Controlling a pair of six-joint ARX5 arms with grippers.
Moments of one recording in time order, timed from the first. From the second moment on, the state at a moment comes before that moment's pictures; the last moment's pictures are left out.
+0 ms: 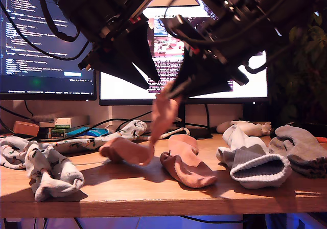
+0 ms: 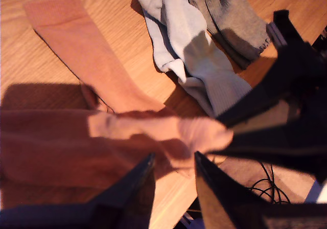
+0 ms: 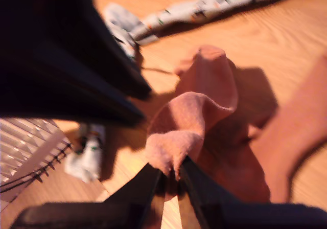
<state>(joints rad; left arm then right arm) -0.61 1.58 1.23 -0.56 0.40 -0.10 0.61 1.43 0.79 0.02 -0.33 0.10</state>
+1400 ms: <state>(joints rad) -0.33 1.85 1.23 -0.37 -0.01 0.32 0.60 1.40 1.38 -0.69 -0.32 -0.02</state>
